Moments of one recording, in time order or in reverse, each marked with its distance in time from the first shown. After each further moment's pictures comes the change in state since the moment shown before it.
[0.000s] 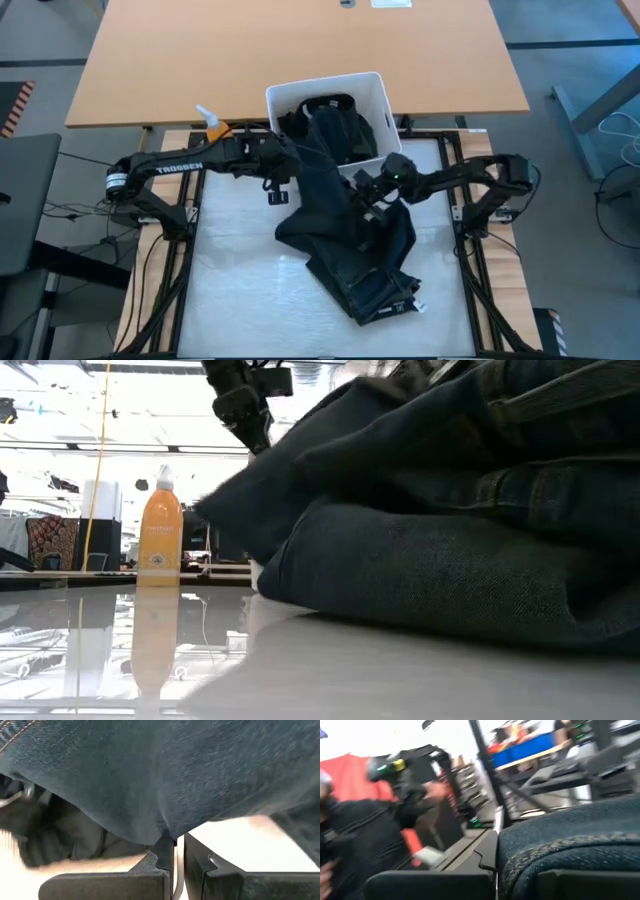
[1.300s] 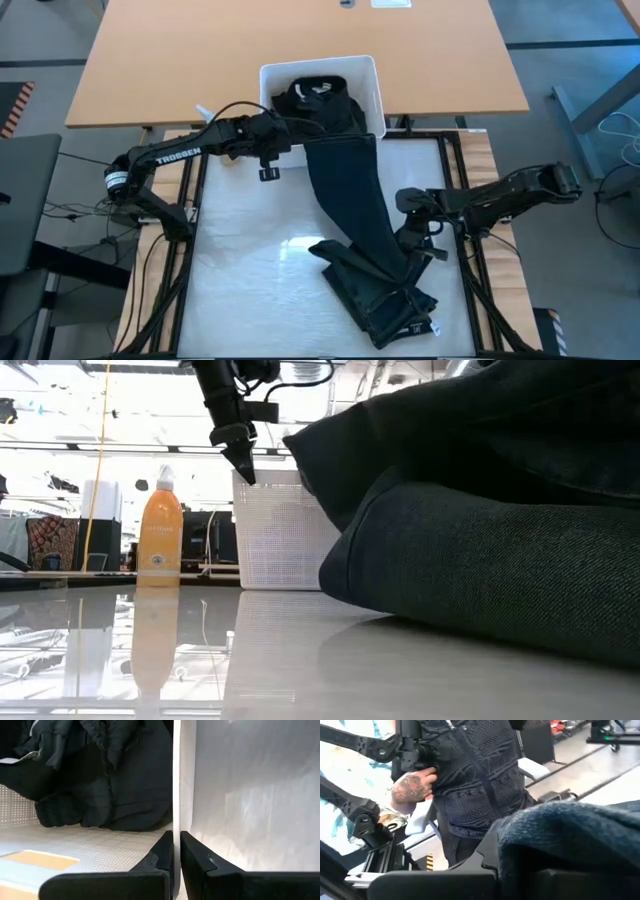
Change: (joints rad) left arm 0.173 0.000 -0.002 -0.015 -0.070 0.108; right arm 0.208 -0.358 -0.163 -0.801 -0.229 -0.530
